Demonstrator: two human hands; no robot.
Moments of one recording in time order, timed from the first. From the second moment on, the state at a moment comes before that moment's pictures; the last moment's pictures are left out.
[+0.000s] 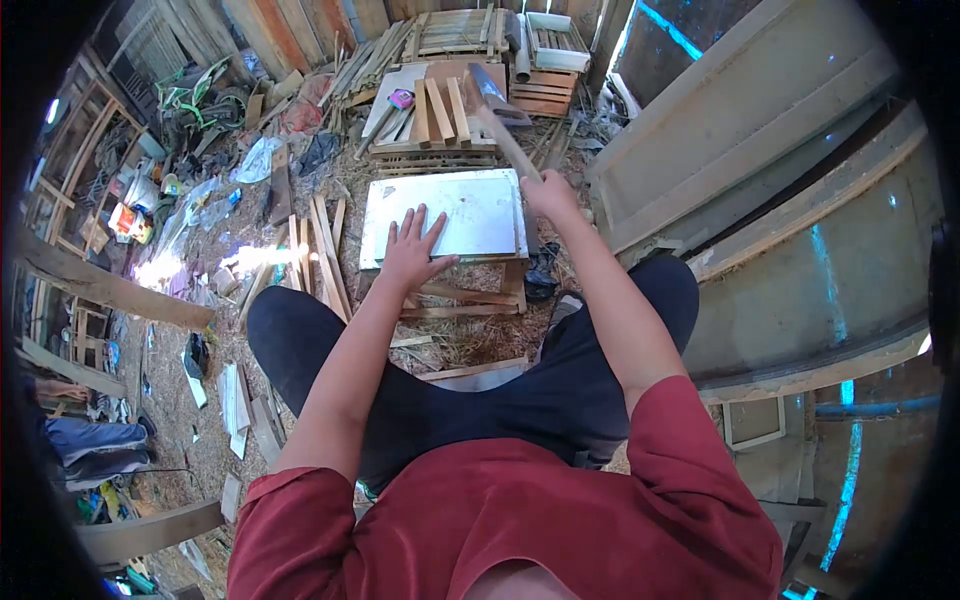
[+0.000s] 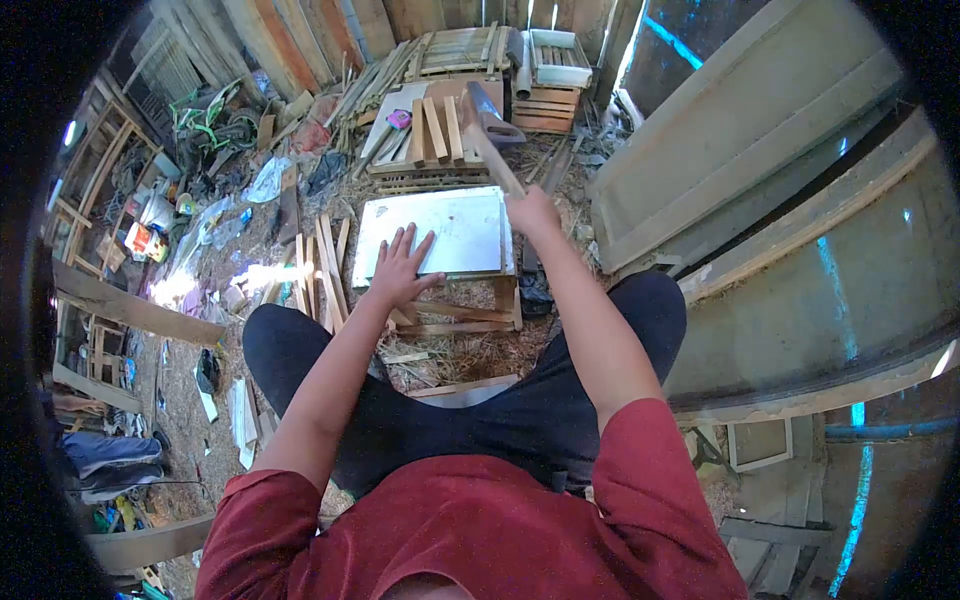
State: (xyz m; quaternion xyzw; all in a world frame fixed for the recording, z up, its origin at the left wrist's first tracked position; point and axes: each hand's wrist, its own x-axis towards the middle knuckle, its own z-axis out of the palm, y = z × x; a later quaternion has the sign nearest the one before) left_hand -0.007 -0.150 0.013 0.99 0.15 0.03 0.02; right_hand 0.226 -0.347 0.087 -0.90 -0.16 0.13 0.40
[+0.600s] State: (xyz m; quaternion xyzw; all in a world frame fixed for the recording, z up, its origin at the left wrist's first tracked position) left_hand 0.003 -0.157 0.012 0.98 0.18 0.11 0.00; right_hand 0.190 -0.337 0.072 -0.93 -0.16 0.20 0.26
